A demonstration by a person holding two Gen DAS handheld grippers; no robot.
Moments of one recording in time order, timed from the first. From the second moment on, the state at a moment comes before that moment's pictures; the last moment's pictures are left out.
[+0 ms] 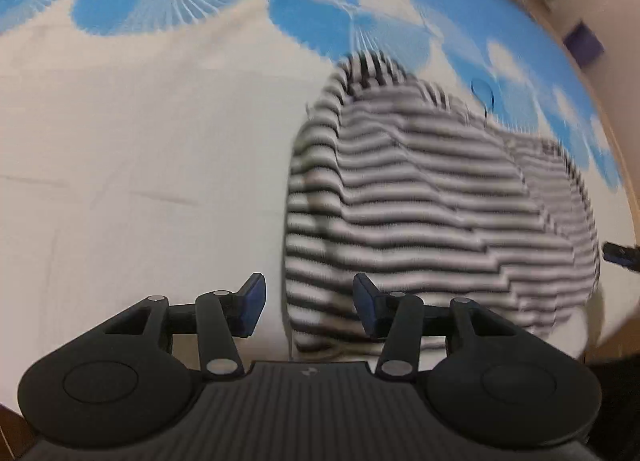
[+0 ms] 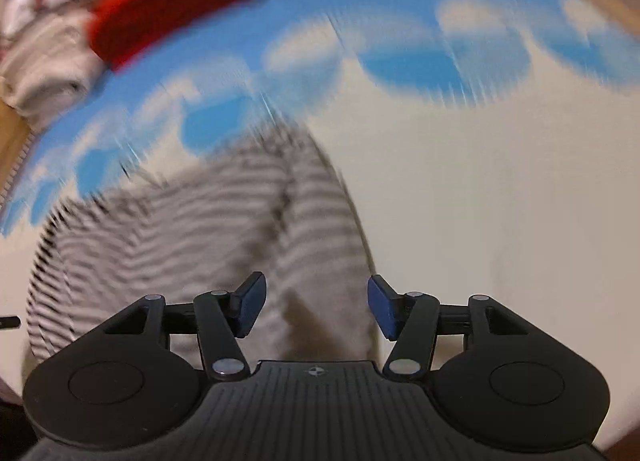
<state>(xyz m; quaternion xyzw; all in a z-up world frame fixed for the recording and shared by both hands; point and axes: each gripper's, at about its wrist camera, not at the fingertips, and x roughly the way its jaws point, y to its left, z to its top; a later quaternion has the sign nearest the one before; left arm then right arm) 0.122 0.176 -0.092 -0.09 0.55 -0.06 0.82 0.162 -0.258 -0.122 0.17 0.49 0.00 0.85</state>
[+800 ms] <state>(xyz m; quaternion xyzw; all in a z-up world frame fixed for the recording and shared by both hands) 0.099 0.189 -0.104 -0.03 0.58 -0.04 0.81 0.145 -0.274 -0.153 0.13 0.56 0.00 0.82</state>
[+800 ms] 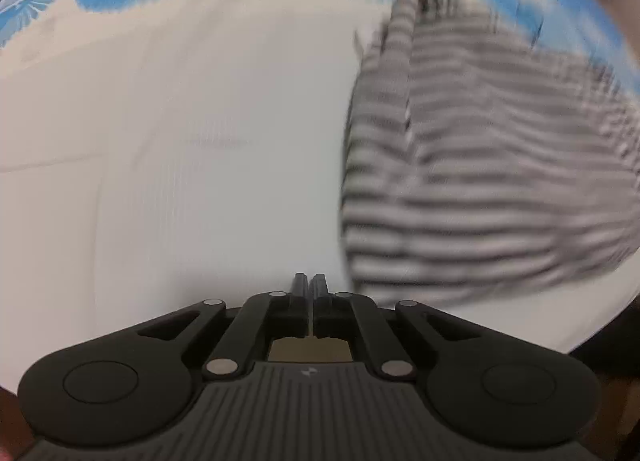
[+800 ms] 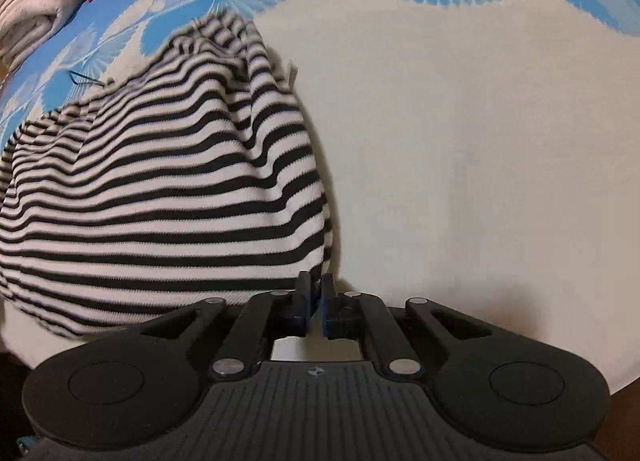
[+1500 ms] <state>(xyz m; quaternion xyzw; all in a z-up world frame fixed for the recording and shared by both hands) 0.150 0.144 -0.063 -0.10 0.47 -0.01 0.87 0.160 -0.268 -0.128 0.13 0.49 -0.03 0.86</state>
